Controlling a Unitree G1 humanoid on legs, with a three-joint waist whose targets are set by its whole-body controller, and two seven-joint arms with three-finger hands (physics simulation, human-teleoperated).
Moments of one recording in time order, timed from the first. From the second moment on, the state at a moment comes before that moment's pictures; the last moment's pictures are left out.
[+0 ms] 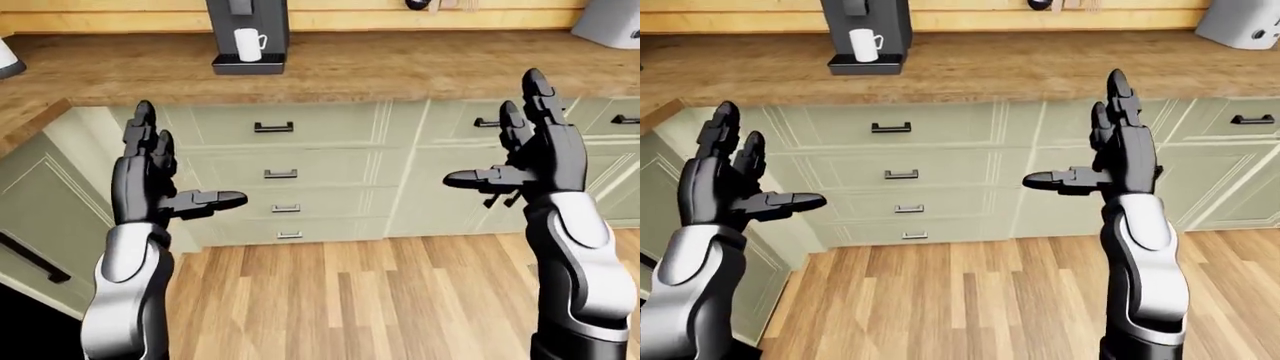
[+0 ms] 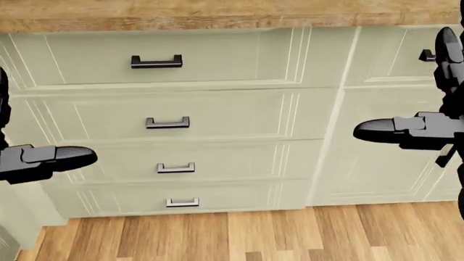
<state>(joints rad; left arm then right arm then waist) -0.29 0.23 0.29 -0.45 -0.17 0.56 0.03 -0.37 -0.34 -0.34 -0.35 0.21 0.50 0.05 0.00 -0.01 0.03</state>
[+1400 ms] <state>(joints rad) -0.43 0.45 0.45 -0.60 -0.36 0.79 0.15 -0.50 -0.51 -0.39 -0.42 0.31 0.63 0.04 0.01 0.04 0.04</state>
